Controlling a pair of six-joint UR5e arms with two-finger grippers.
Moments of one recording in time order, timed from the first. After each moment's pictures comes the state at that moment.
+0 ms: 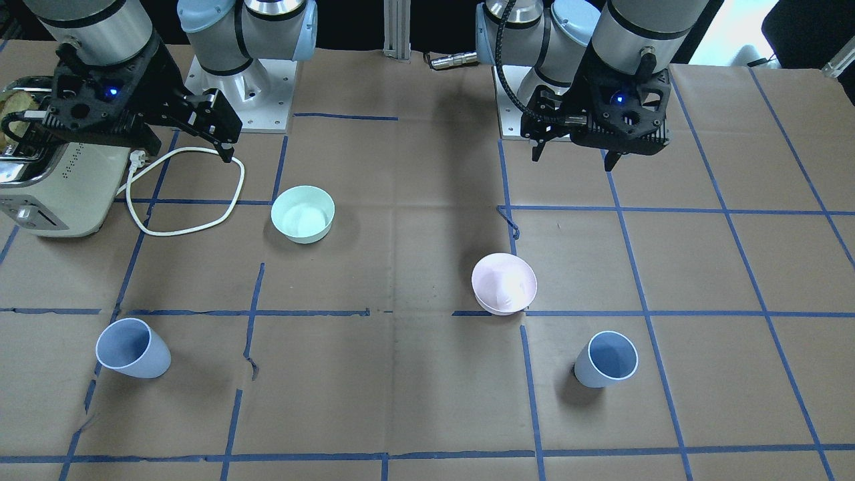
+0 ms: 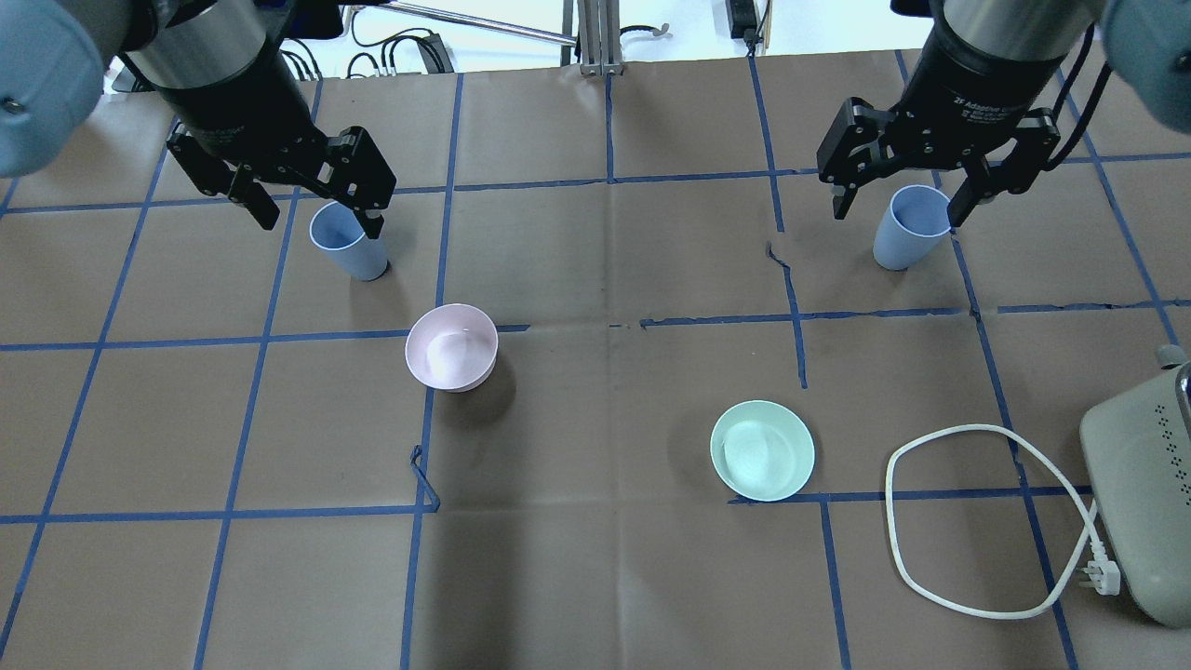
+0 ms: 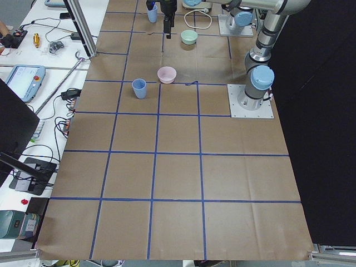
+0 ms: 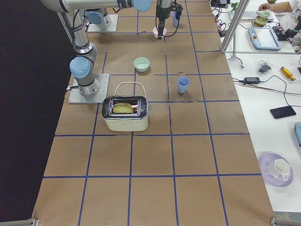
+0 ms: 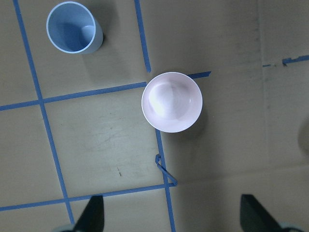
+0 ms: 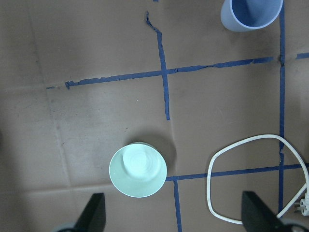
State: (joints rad) left arm -1.61 -1.60 -1.47 -1.69 1.58 0.12; right arm 1.56 -1.58 1.52 -1.45 -1.54 0.10
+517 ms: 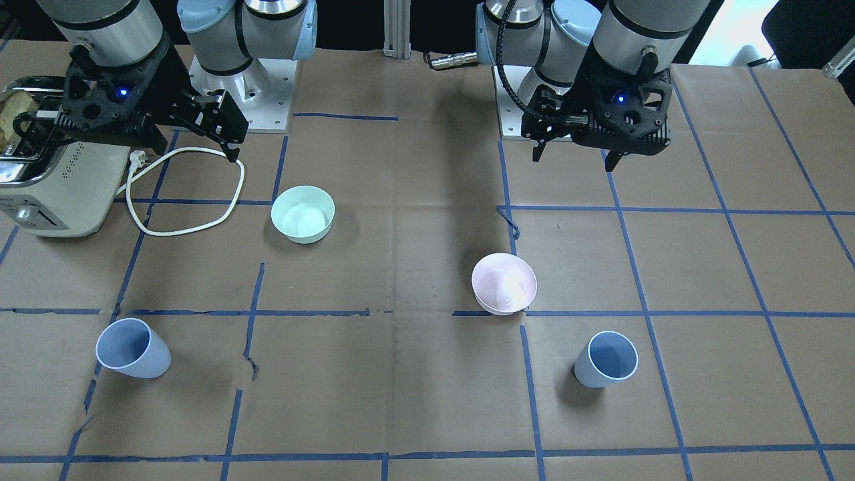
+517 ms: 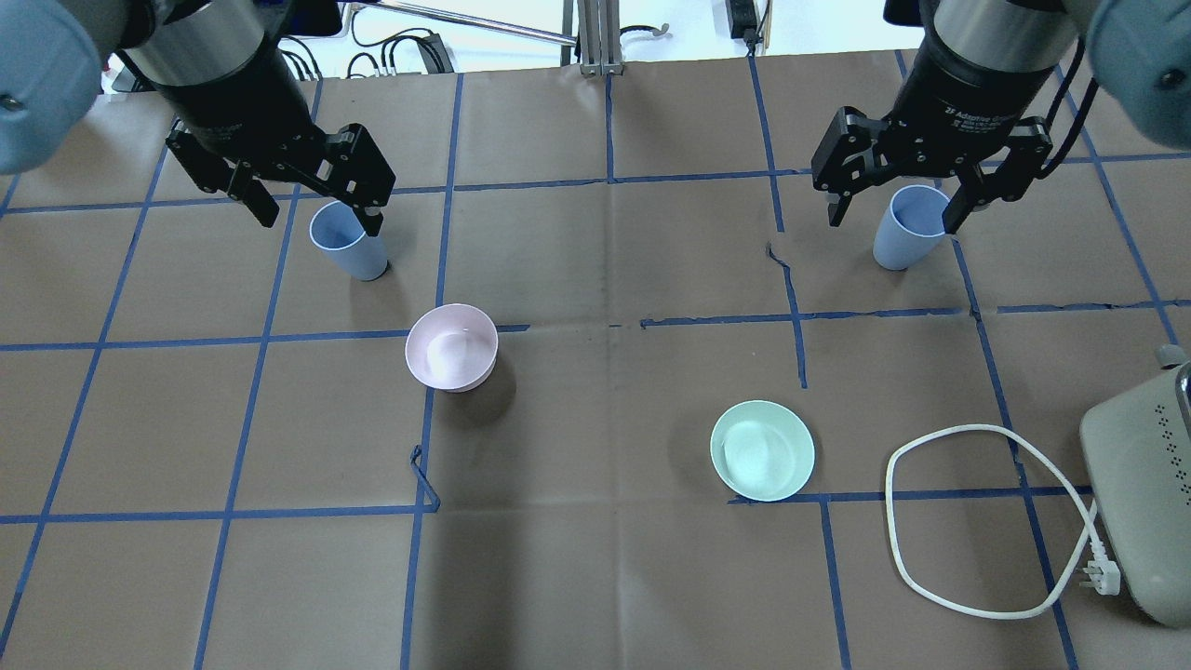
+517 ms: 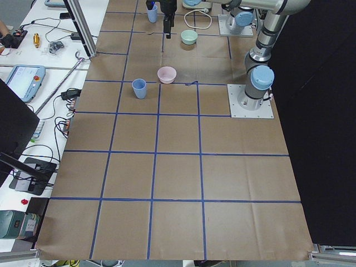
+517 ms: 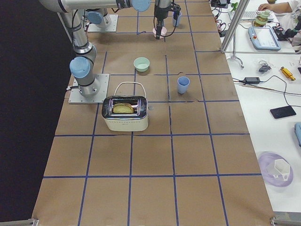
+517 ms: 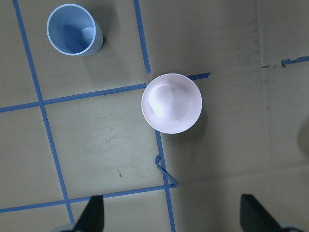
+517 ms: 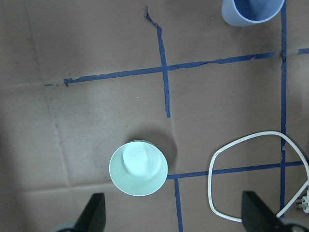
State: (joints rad) left arm -1.59 -1.61 -1.47 -1.66 1.58 0.13; right arm 1.56 -1.57 1.53 -1.46 -1.54 0.10
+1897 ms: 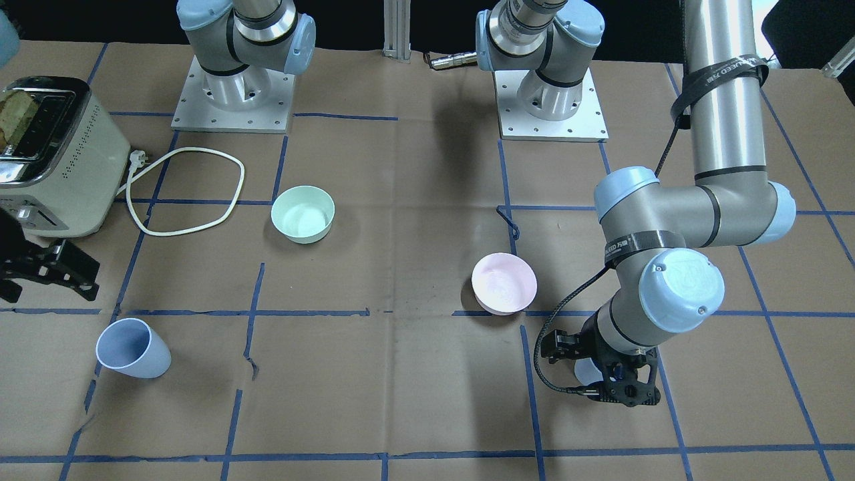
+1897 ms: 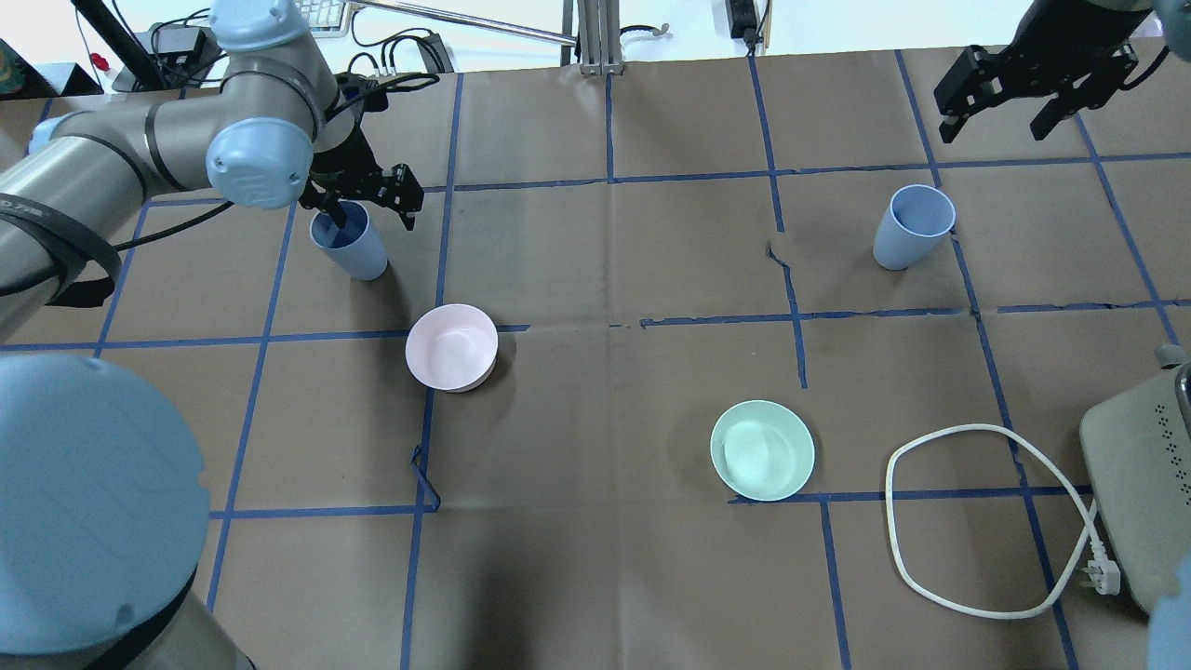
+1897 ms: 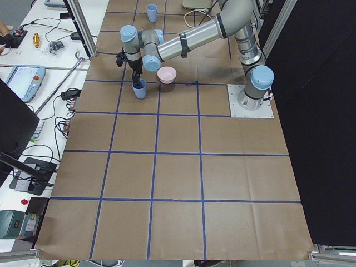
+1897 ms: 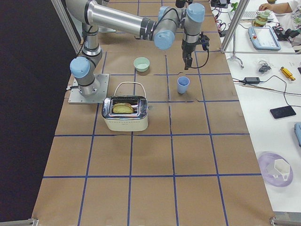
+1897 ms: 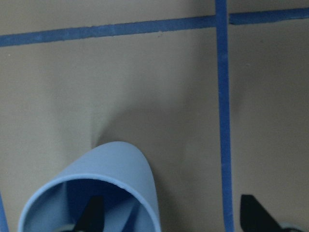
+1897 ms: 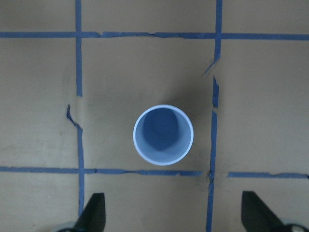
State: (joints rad) left arm -1.49 -2.12 -1.53 -1.11 1.58 0.16; right arm 1.28 -1.26 1.41 -1.78 -1.54 -0.31
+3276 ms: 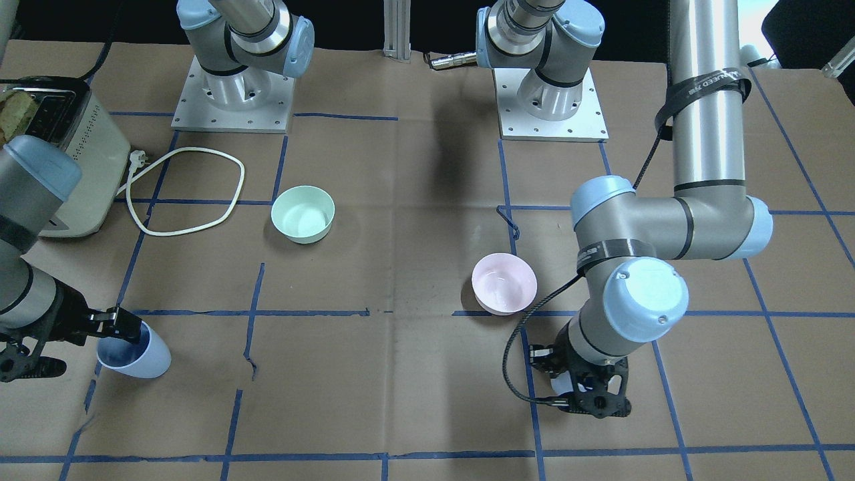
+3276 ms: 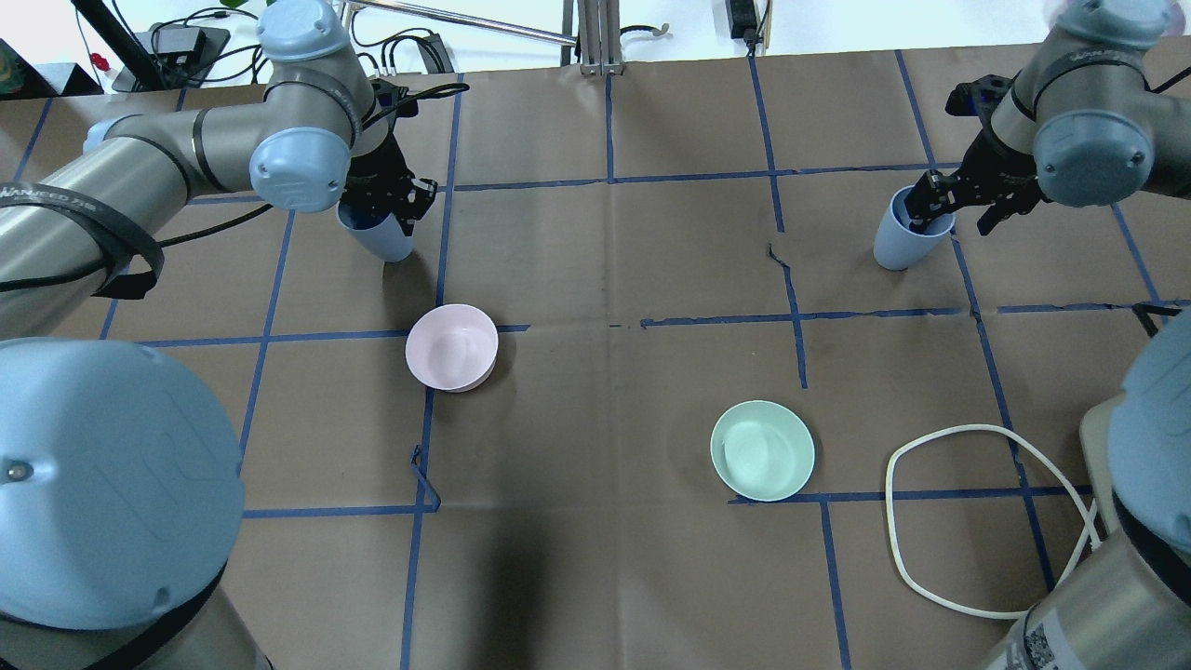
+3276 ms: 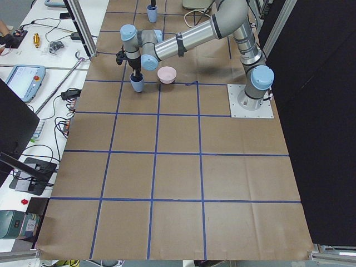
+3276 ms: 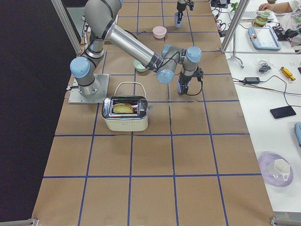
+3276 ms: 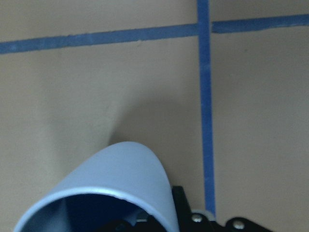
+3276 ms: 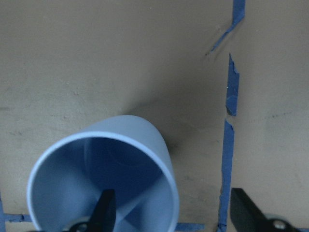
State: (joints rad) left arm -1.58 -2.16 -1.44 -1.10 1.58 0.06; right arm 1.25 -1.11 1.63 -2.05 -1.53 -0.35
